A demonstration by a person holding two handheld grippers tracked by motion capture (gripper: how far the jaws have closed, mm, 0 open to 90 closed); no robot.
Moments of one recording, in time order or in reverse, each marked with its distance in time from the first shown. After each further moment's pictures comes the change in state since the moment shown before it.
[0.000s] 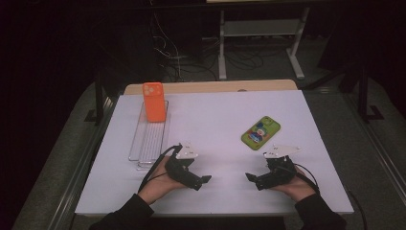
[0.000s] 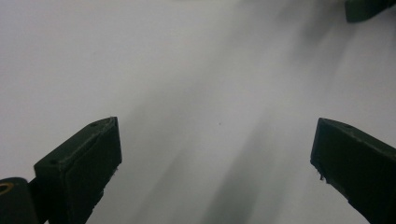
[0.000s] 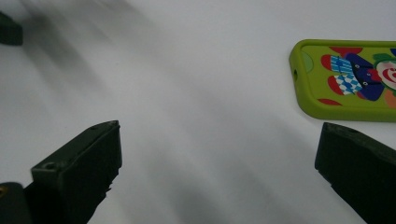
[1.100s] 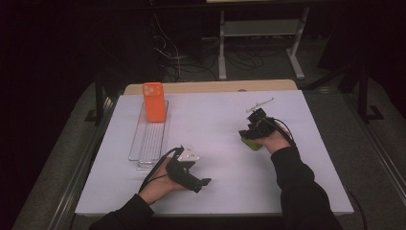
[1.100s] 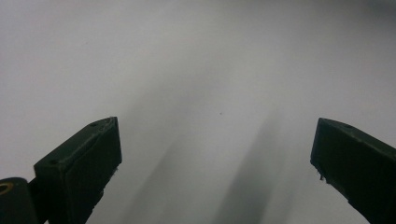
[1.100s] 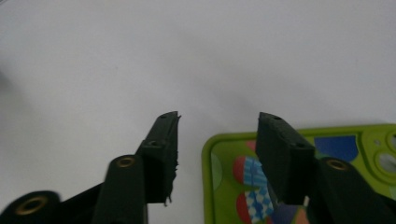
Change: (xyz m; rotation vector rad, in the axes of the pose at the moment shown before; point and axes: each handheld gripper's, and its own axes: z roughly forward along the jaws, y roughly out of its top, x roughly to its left) left arm 0.003 -0.004 0.004 0.015 -0.007 0.011; right arm -0.064 0.103 0.062 0.172 -0.093 0.100
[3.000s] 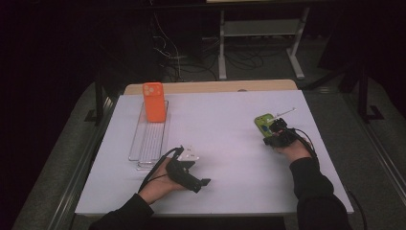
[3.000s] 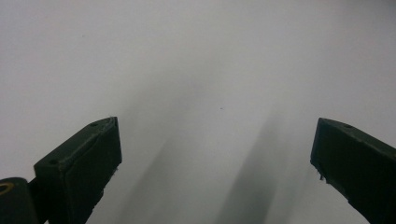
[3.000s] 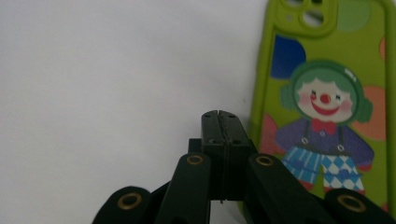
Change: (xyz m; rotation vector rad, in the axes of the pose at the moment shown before) left arm 0.000 -0.002 0.003 0.010 -0.014 -0.006; right arm -0.039 -0.057 -0.015 0.068 -0.033 0.079
